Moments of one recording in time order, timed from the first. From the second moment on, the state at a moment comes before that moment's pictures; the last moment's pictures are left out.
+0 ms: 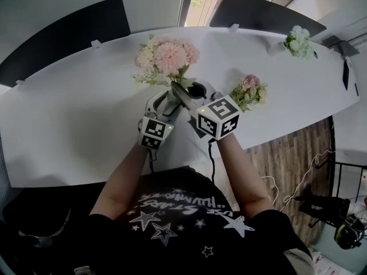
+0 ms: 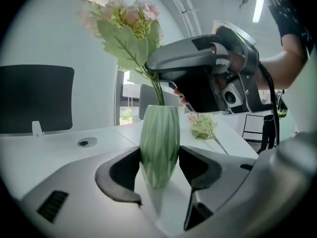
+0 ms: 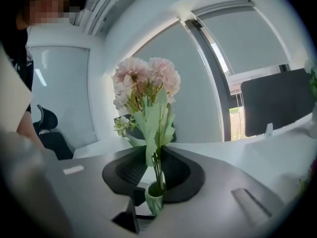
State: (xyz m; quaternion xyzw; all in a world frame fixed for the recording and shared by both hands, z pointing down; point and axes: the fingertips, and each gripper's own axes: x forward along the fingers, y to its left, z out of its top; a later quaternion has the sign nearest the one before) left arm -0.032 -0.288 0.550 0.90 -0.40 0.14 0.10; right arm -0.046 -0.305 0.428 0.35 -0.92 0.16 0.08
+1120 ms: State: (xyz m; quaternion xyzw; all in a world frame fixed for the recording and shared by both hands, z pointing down) left arm -0.051 -0.278 0.545 0.89 -0.42 0.17 0.09; right arm 0.027 -0.298 0.353 0.45 -0.88 0.17 -0.02
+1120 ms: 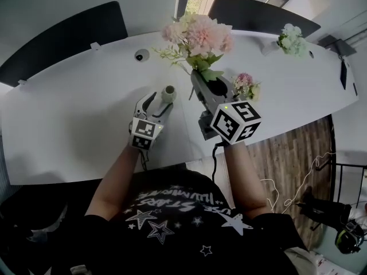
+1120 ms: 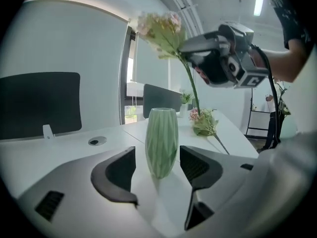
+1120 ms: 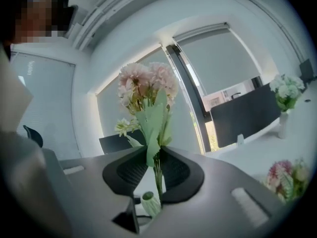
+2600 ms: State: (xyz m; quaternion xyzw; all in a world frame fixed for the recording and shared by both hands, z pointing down) left arm -0.093 -0.254 0.508 0.86 -0.48 0.12 0.11; right arm 0.058 -0.333 0.501 0.49 -0.80 0.33 0.02
